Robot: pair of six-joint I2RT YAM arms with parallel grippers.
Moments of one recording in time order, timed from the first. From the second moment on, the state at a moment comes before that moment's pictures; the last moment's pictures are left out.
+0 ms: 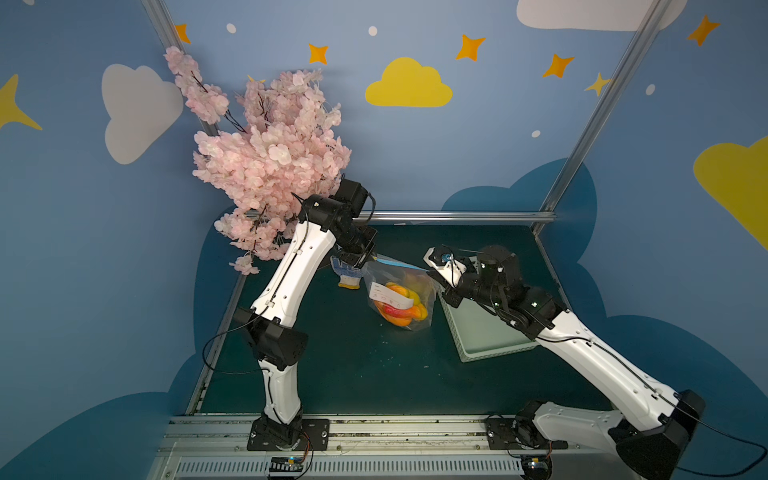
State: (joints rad) left arm -0.39 1.91 2.28 -1.50 0.24 -1.39; right arm 0.72 1.17 1.19 -0.45 -0.14 -0.40
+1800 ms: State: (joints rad) left arm -0.30 1.74 2.44 -1.42 0.01 -1.20; right arm 0.54 1.35 1.48 -0.63 -0.56 -0.04
